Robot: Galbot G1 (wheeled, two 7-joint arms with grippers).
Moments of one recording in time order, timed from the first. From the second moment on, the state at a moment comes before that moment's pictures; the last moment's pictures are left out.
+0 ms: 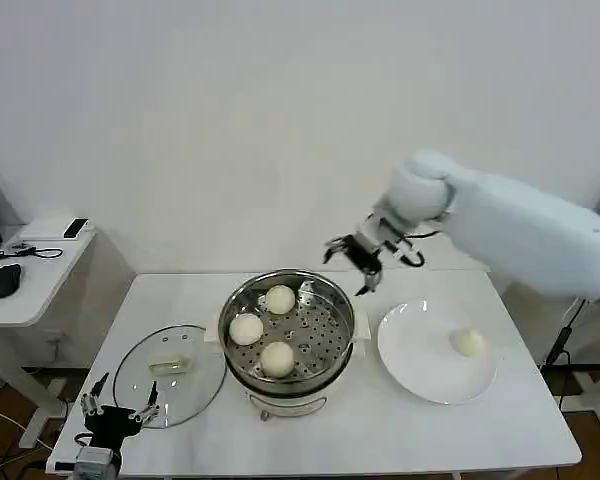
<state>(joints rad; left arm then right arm) 1.68 -1.48 -0.84 -2.13 0.23 0.21 0.17 0.46 0.83 -0.96 1.41 0.08 -0.10 -1.23</state>
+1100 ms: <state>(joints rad) 1.69 -1.48 -0.83 -2.14 0.23 0.21 0.17 0.02 0.78 -0.67 1.06 -0.26 -0.25 -1.27</state>
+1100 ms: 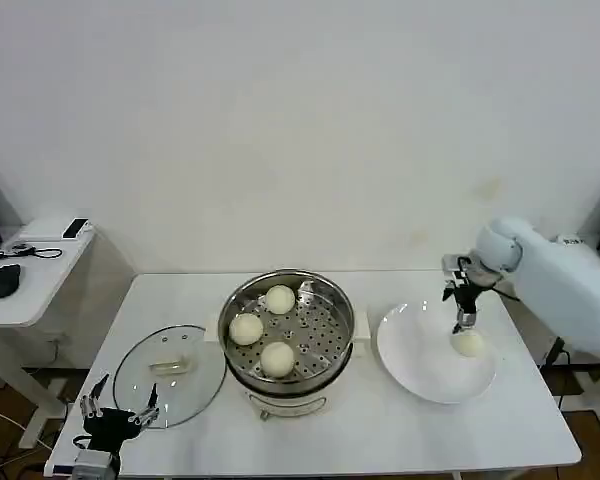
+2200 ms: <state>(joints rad) 1.69 -1.48 -0.84 -2.11 0.23 0.21 0.17 -0.09 0.85 -0.59 0.89 -0.45 -0.17 -1.22</state>
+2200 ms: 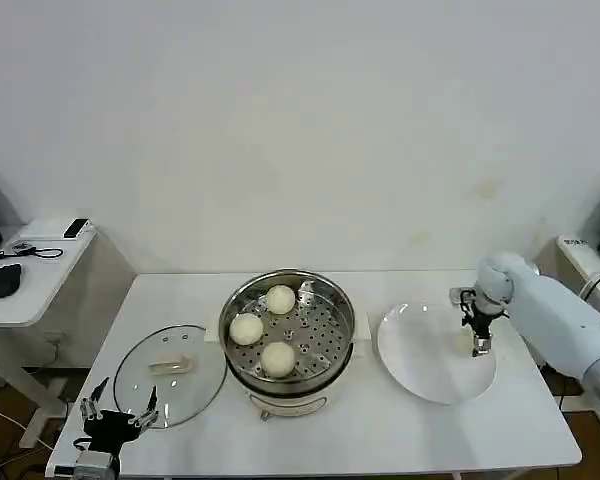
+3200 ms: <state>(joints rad) 1.66 -1.48 -0.83 -2.09 0.25 0.21 0.17 -0.04 0.81 -0.63 0.97 -0.37 -0.21 -1.19</state>
